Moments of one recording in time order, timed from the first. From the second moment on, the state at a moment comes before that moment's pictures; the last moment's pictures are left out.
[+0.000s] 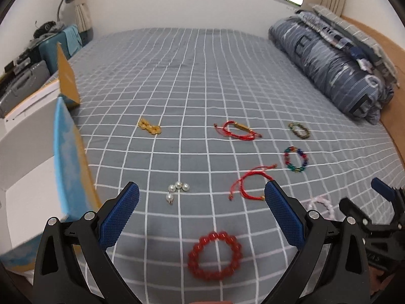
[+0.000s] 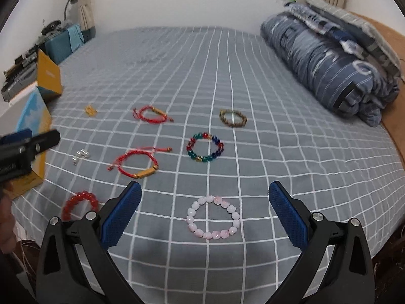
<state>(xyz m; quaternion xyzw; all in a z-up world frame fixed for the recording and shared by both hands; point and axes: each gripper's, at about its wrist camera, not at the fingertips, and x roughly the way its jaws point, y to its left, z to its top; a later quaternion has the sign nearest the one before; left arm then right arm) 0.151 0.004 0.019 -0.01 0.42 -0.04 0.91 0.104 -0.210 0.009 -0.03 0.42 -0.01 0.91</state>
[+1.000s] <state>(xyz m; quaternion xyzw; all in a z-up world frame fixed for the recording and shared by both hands) 0.234 0.032 -0.098 0.00 0.54 -0.01 0.84 0.150 -0.229 -0.100 -0.01 0.54 0.01 0.84</state>
